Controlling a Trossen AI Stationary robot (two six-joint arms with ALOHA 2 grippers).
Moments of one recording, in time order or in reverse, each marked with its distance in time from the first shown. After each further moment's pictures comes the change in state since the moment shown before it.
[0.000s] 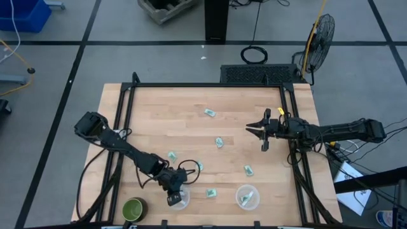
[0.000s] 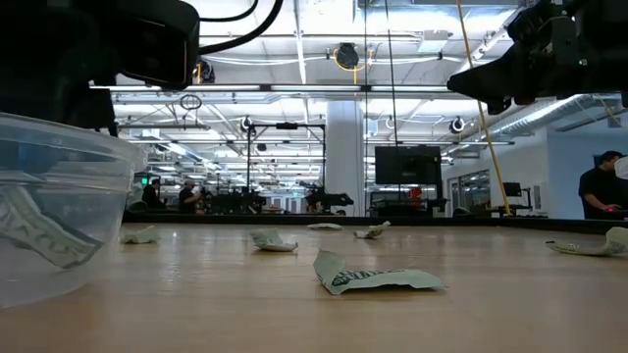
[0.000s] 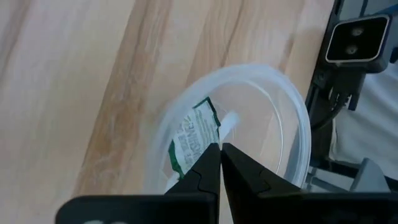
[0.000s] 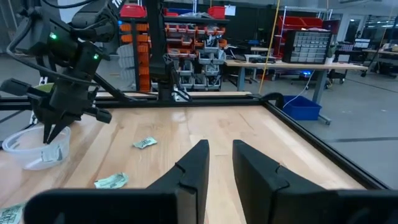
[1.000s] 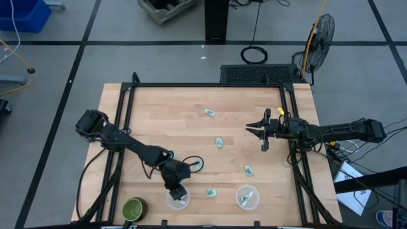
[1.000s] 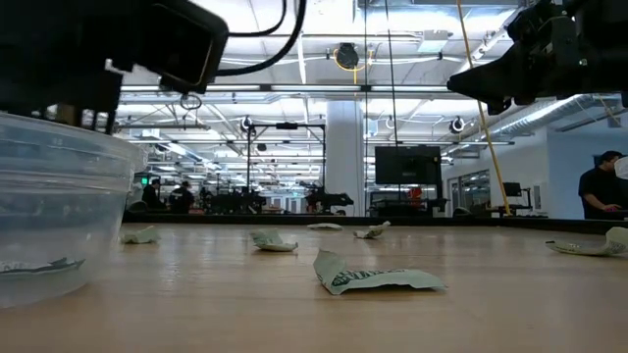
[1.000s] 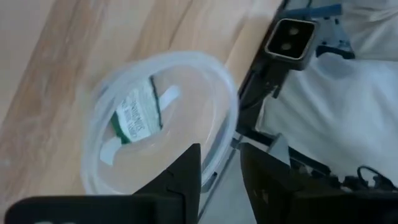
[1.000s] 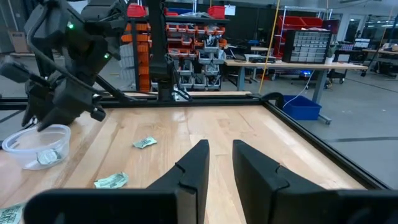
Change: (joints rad) left arm 0.113 -0.008 0.042 0.008 0.343 -0.158; right arm 0.000 0.000 0.000 0.000 0.000 0.000
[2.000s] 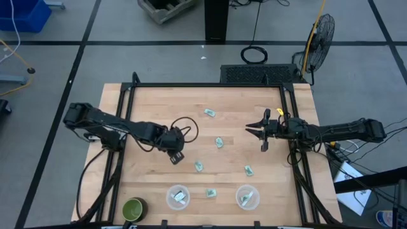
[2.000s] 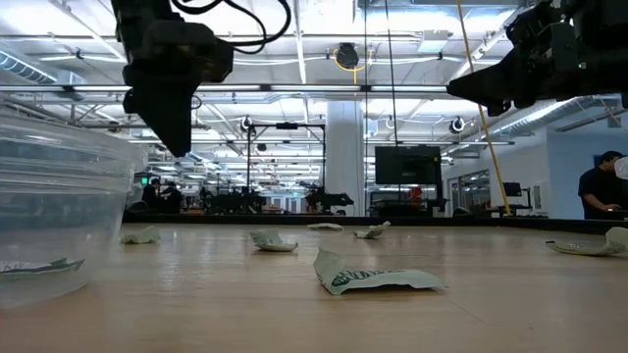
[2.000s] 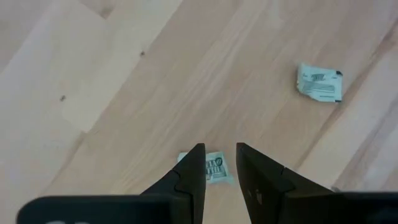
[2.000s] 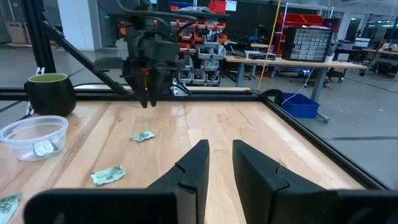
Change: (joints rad) left arm 0.230 -0.213 0.045 -0.589 -0.681 0.345; right arm 0.000 0.010 -0.001 -0.009 0.002 -0.023
